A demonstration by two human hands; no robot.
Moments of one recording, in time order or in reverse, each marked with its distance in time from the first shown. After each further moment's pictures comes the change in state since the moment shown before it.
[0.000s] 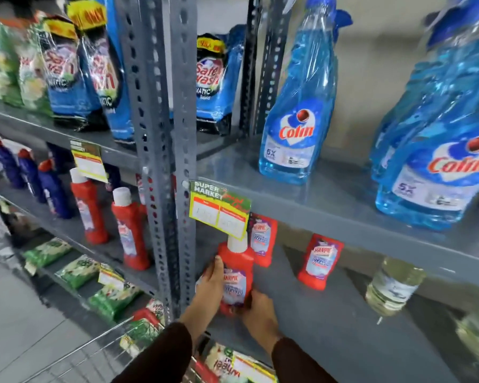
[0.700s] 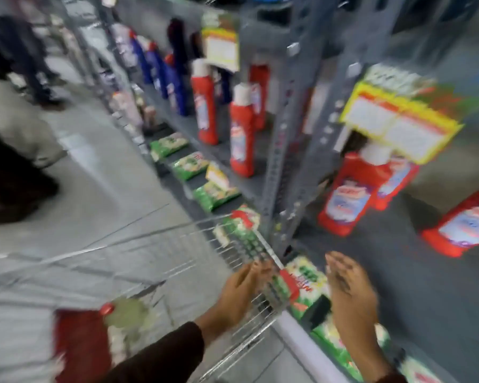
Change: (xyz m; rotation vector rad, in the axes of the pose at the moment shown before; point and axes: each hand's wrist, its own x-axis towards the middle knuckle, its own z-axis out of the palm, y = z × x) left_hand -0.117 -0.137 -0.102 -0.314 -0.110 -0.114; right_hand -0.083 0.015 0.036 0.270 0.109 -0.003
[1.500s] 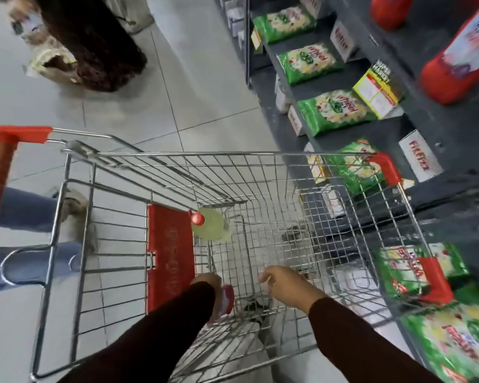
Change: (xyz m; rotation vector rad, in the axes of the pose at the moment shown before) left_hand -0.093 -0.196 -0.258 1.092 -0.176 -1.118; right_hand -0.124 0.061 0.291 -0.678 -1.537 0.123
